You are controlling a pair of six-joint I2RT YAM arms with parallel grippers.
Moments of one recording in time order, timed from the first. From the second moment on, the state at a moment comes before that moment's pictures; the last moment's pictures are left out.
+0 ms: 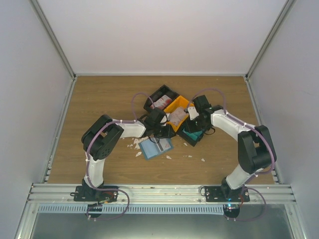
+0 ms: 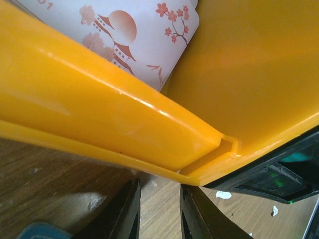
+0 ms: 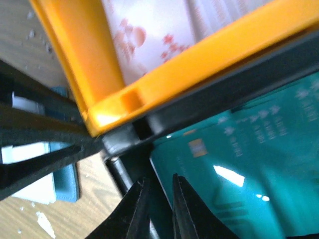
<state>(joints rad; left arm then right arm) -0.71 1.97 1.09 0.01 0.41 -0.66 0.36 1.64 1.07 -0.66 -0.28 0.05</state>
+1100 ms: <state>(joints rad) -0.71 1.92 1.07 0.03 0.35 -0.66 0.41 1.43 1.11 -0.74 -0.17 0.12</state>
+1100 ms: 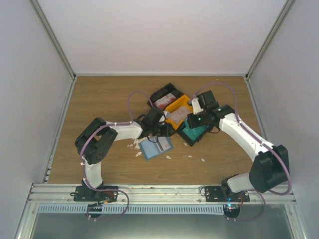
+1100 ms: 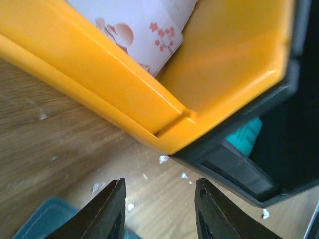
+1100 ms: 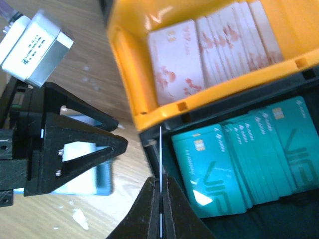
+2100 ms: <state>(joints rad) -0.61 1.08 0.59 0.28 0.56 -0.82 0.46 1.37 0.83 0.17 -1.10 0.67</state>
